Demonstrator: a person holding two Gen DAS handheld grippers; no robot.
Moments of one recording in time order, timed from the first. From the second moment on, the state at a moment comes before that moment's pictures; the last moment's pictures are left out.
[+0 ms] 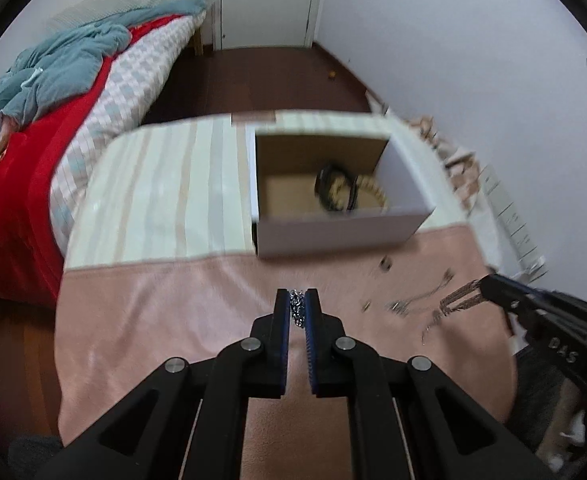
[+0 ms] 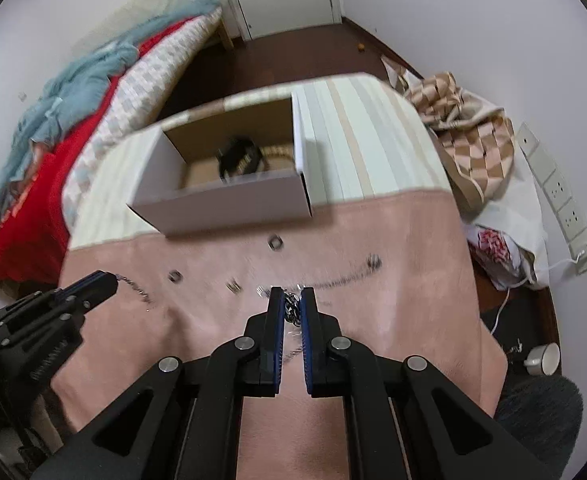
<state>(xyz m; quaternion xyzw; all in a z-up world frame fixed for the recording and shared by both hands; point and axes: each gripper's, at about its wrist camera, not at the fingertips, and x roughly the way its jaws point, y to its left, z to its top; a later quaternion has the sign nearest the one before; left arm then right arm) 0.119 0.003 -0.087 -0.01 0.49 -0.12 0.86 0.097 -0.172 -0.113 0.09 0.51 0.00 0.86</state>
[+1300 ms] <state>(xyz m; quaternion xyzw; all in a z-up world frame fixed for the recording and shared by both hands) 0.293 0.000 -0.093 -0.02 0.57 -0.08 0.82 0.326 -0.156 -0.108 0.01 0.56 0.05 0.82</state>
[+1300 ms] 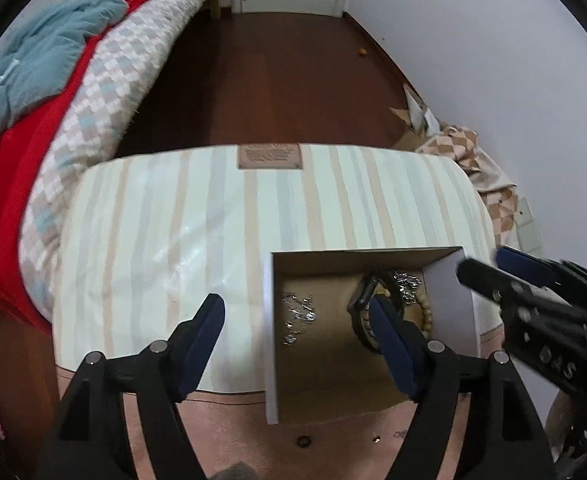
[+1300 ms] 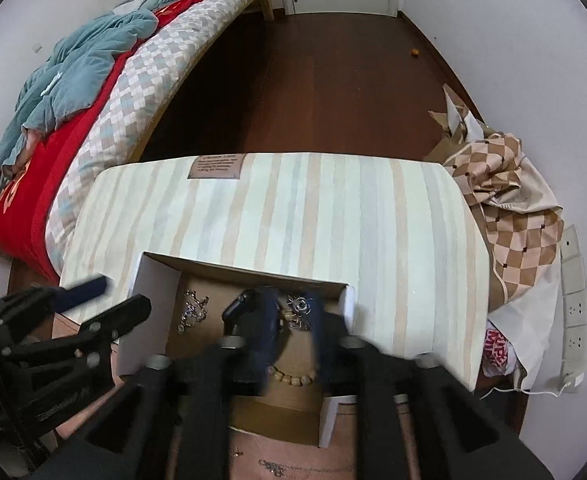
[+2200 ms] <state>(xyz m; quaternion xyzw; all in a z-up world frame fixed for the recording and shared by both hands) 0.219 0.021 -0.093 0.04 0.51 0.01 0.86 0.234 -0.160 -0.113 0.00 0.54 -0.03 0.84</state>
